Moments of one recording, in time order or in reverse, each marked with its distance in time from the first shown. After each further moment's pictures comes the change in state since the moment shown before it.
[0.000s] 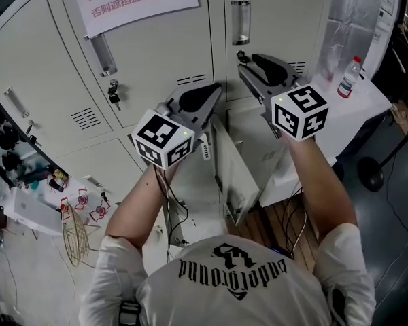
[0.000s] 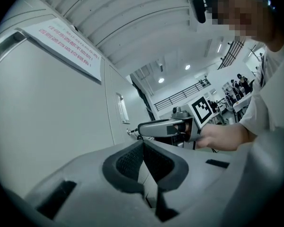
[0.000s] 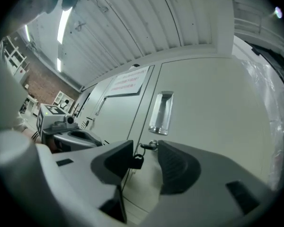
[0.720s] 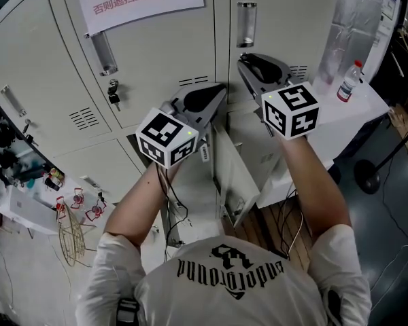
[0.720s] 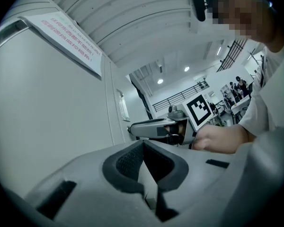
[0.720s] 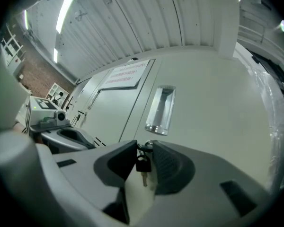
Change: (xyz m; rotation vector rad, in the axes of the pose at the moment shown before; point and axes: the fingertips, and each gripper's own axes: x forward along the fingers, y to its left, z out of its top) left arm 0.008 0.002 -0.006 -0.021 -0.006 -0.030; right arm 0.021 -0.005 -0.004 -0.051 0.042 -0.080
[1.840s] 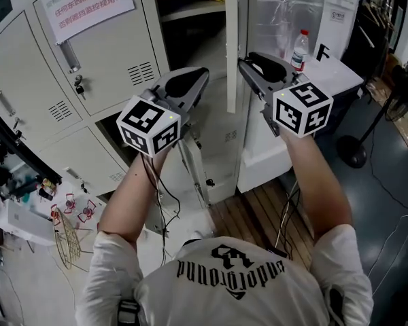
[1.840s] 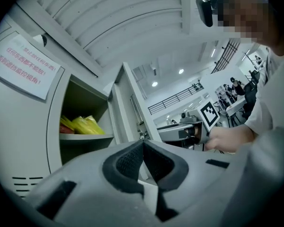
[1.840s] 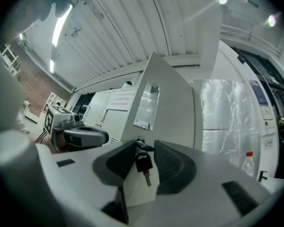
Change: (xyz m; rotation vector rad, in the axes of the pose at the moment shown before) left arm 0.041 -0.131 0.065 0.026 -0.036 -0.047; right arm -0.198 -0.042 0.015 0.090 -0.028 -0.028
